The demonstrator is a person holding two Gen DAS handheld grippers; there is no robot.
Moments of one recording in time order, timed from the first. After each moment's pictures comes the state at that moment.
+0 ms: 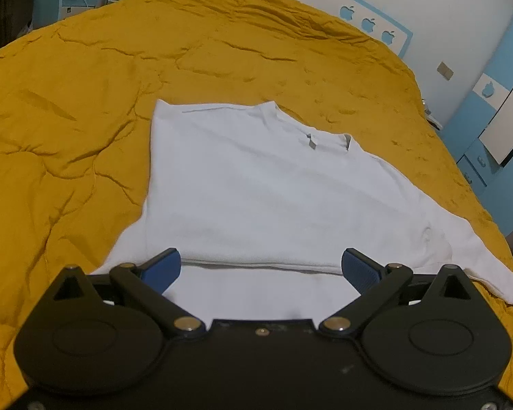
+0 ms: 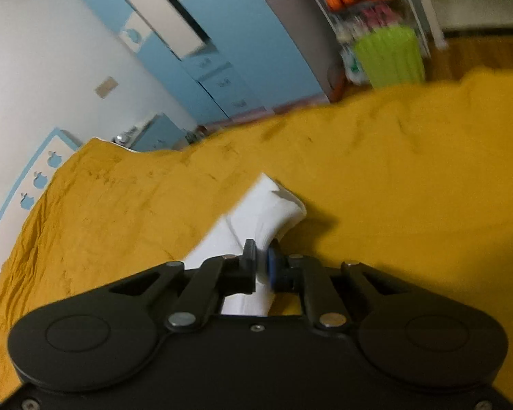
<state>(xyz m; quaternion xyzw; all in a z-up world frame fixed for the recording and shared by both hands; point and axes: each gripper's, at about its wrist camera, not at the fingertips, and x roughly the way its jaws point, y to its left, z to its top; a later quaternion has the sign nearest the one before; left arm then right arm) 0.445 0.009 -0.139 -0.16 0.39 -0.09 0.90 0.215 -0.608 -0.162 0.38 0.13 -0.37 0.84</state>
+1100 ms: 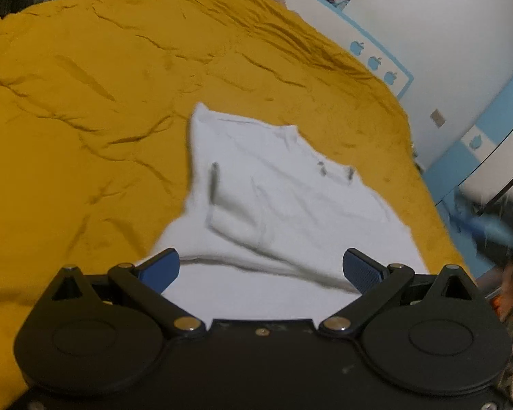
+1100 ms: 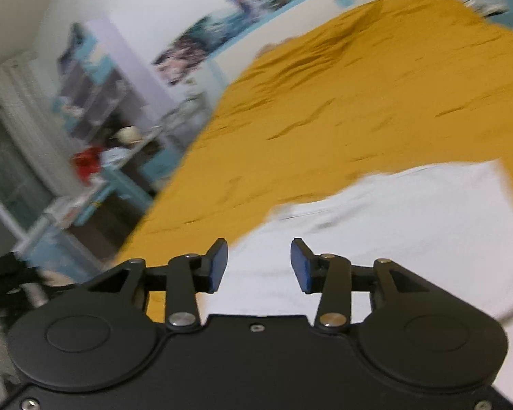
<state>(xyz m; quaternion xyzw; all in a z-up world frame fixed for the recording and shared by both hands) 0.412 0.066 -0.138 -0.26 0.36 -0.10 0.89 0.377 -0.234 -0.079 0.24 0.27 0.10 0.93</state>
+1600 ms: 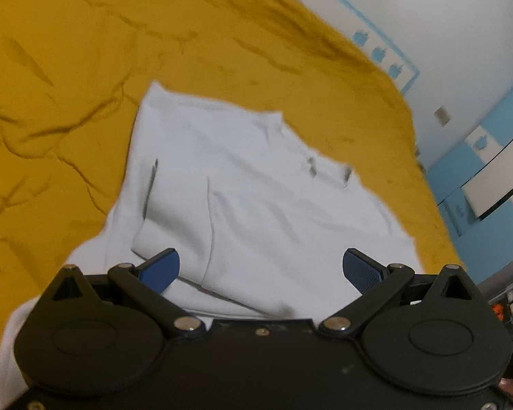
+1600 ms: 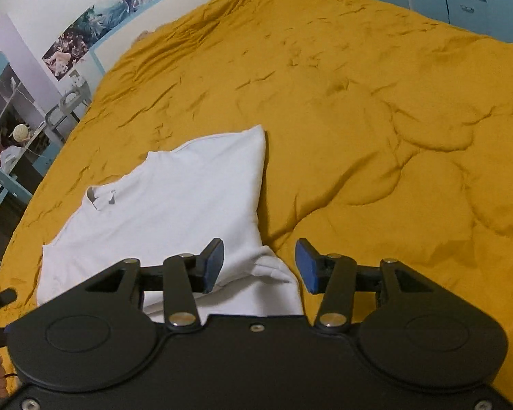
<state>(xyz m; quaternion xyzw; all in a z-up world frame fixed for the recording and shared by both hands) 0.488 0.017 -0.165 -0.27 0.39 -0.09 0.88 0.338 -0.363 -0.170 0.23 0.34 -0.01 0.91</state>
